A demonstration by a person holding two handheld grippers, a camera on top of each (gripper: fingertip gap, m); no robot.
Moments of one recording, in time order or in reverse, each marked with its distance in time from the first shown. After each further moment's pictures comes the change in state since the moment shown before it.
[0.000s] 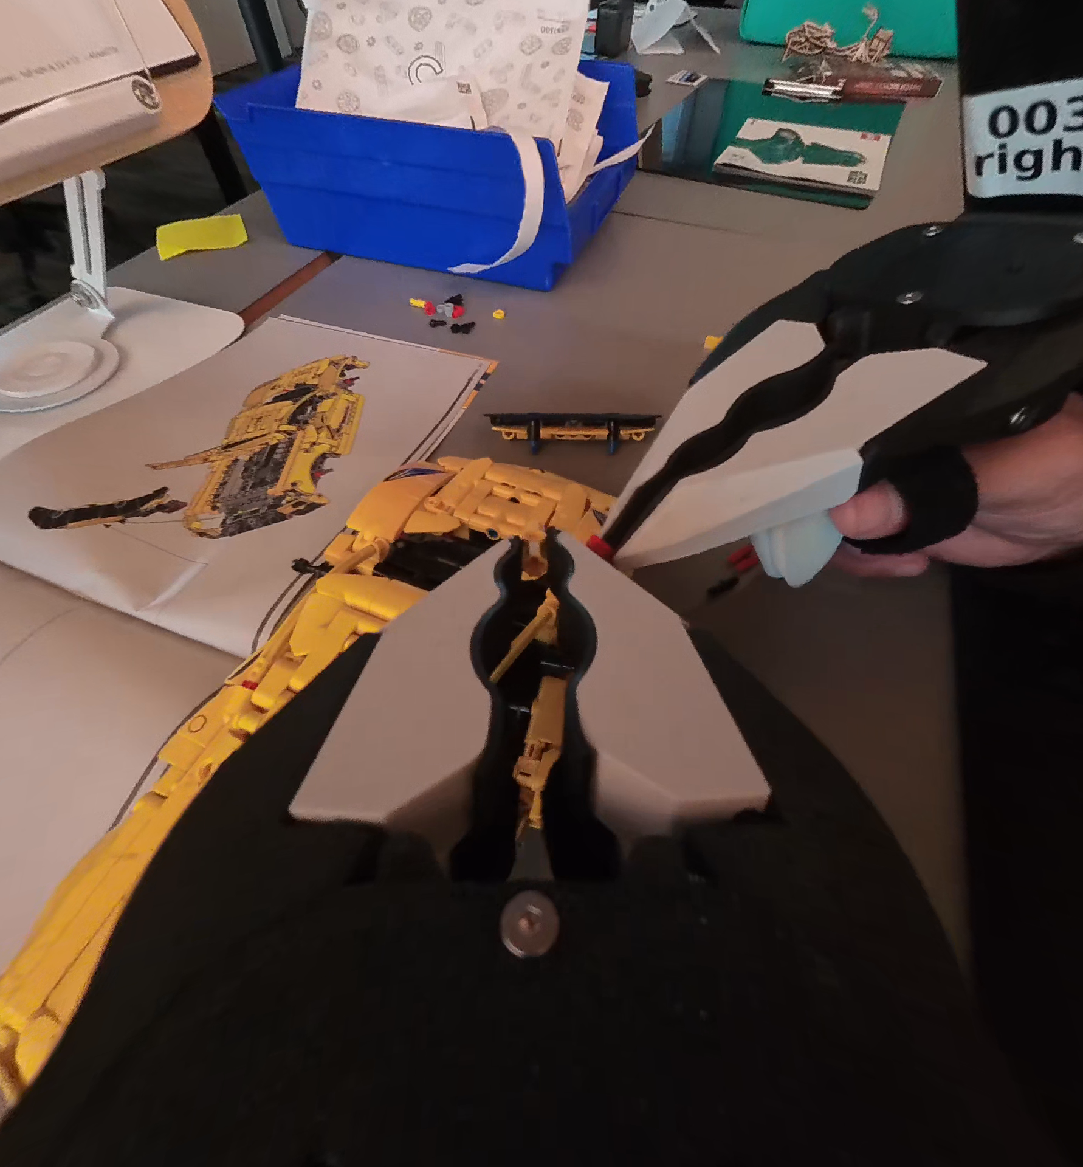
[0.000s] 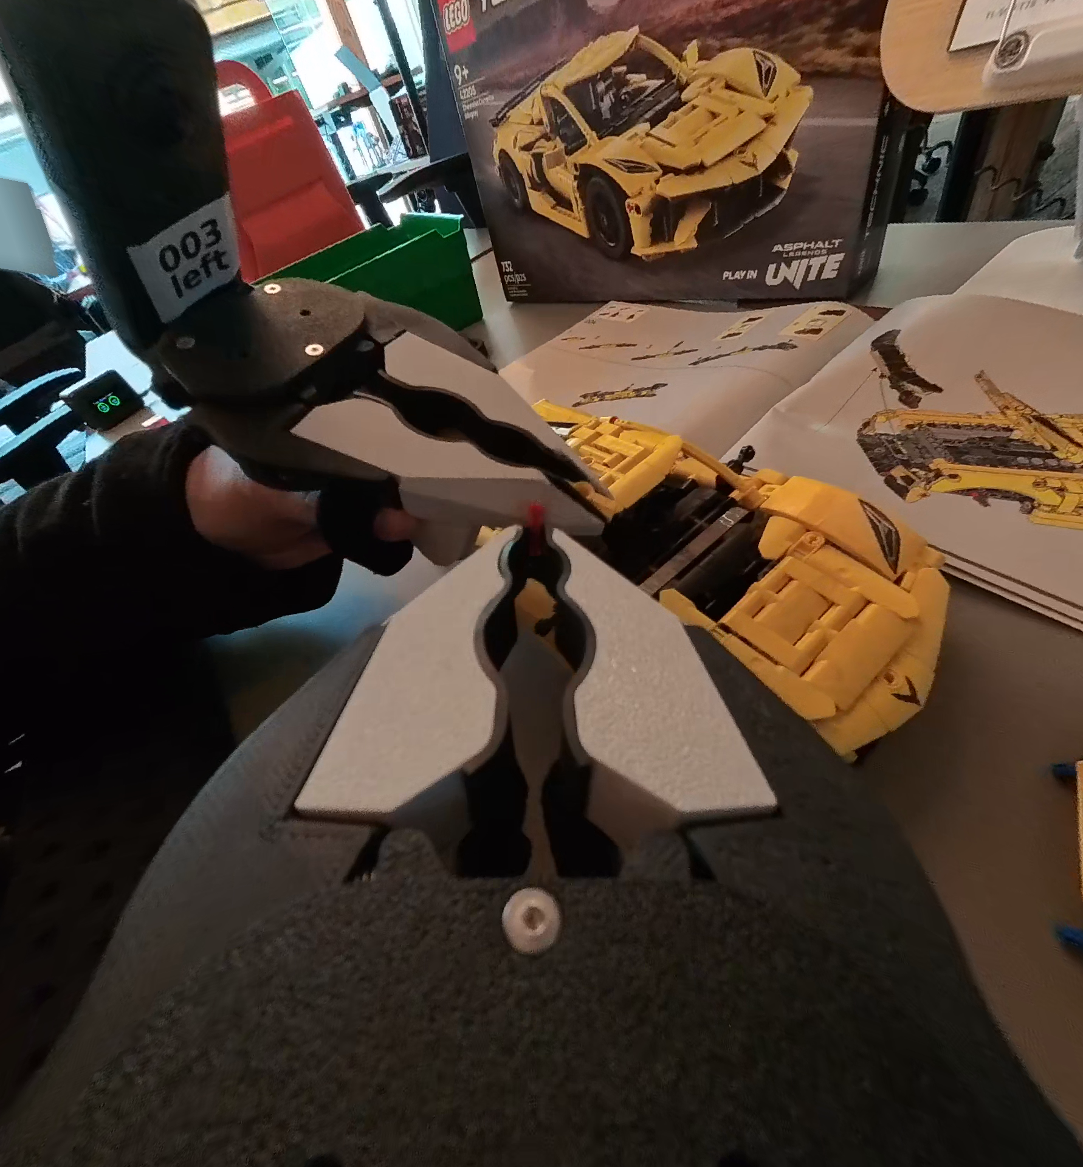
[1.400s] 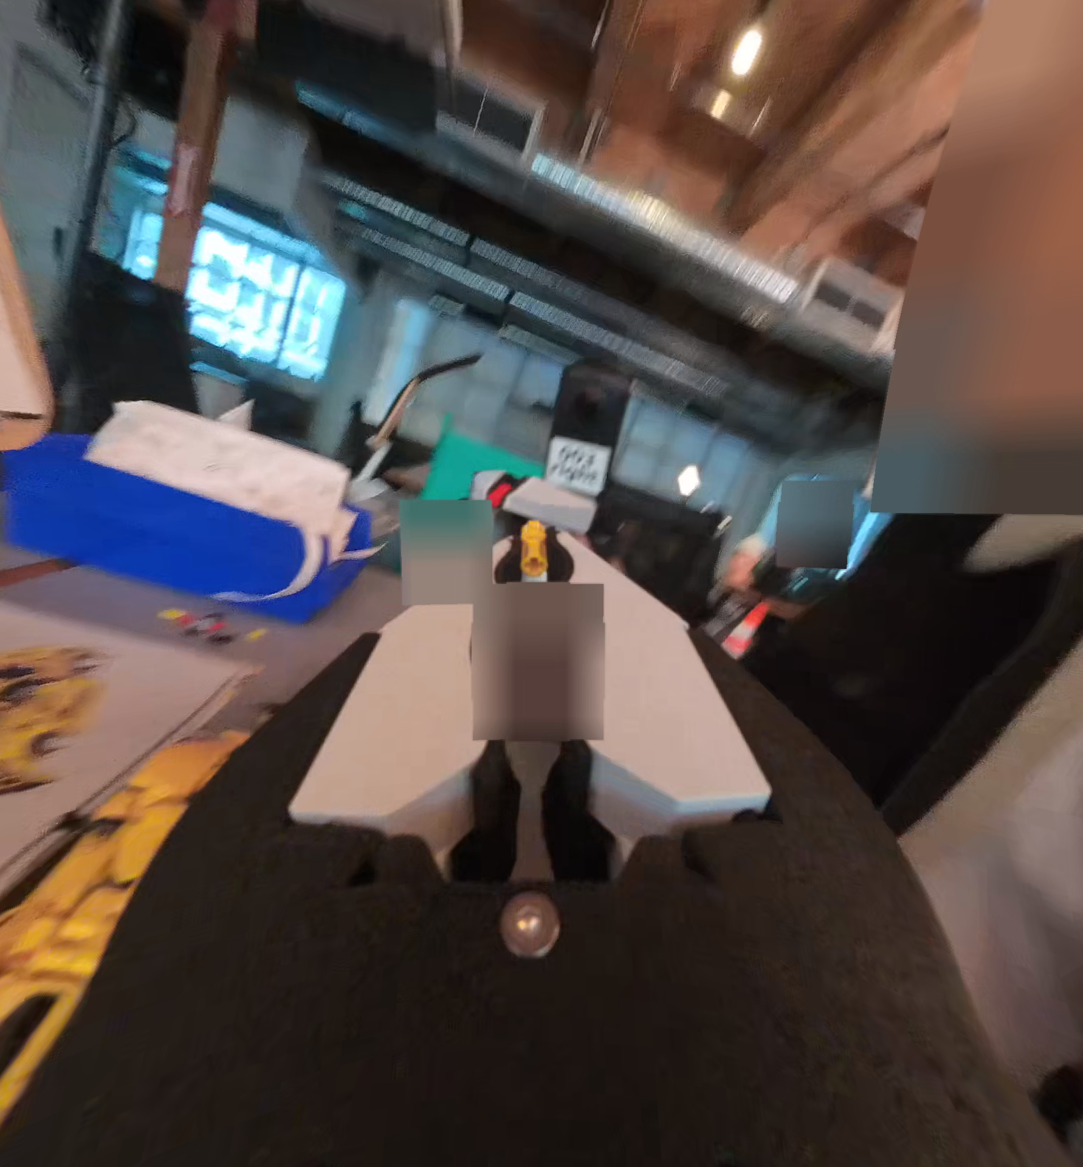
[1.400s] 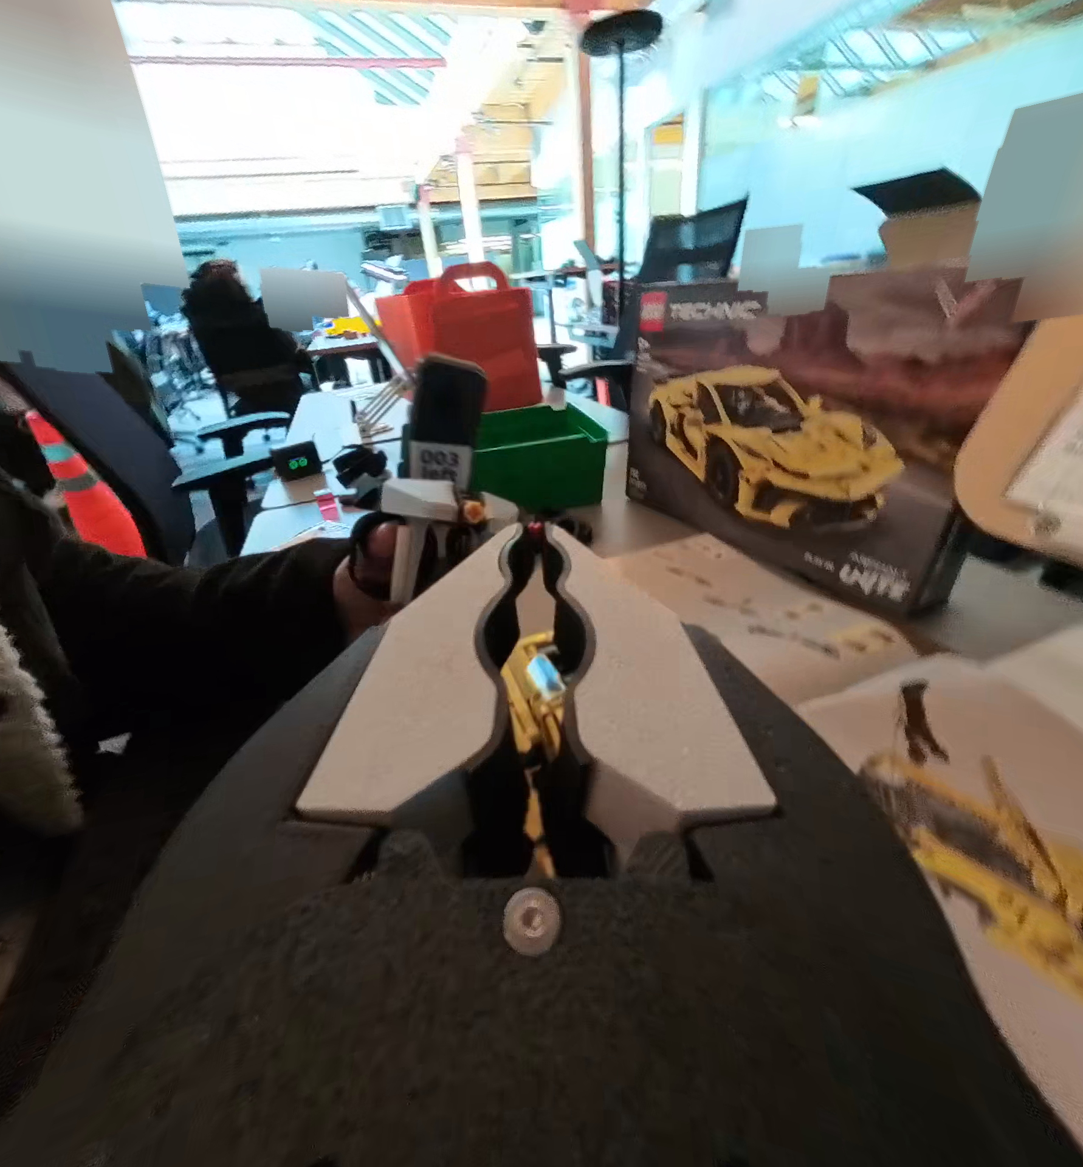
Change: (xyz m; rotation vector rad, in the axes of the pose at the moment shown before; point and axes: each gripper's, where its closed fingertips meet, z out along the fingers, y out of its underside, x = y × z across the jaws) left arm 0.009 -0.094 -0.097 0.690 0.539 -0.370; right arm -0.029 -0.112 -0.014 0.214 -0.312 -0.231
